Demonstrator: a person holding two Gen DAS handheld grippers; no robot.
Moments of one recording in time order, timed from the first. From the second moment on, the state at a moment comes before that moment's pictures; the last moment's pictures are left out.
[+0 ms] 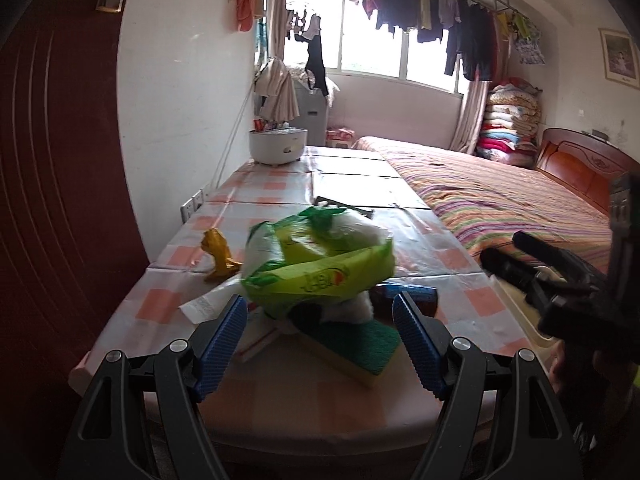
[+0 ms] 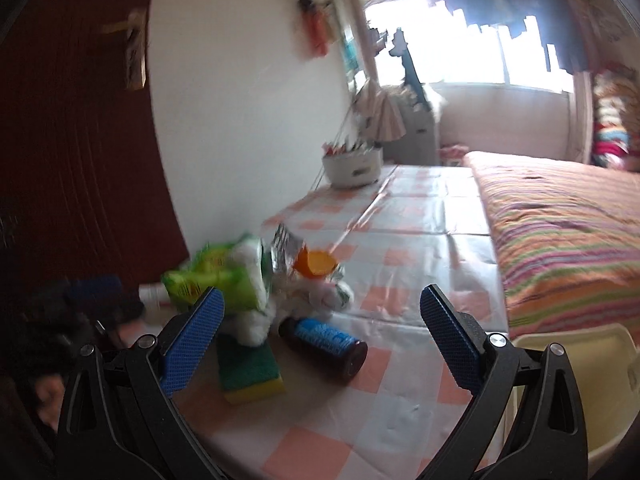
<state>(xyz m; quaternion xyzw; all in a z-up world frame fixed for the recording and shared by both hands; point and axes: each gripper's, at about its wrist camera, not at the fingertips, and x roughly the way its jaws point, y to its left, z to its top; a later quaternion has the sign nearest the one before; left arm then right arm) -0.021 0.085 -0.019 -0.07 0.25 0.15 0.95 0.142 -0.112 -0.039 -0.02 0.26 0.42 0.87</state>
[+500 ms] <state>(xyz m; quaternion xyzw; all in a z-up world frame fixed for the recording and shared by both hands) -0.013 0.098 -0.031 -0.06 0.27 0.17 0.95 0.206 -0.020 -0.092 -0.22 0.36 0.54 0.73</state>
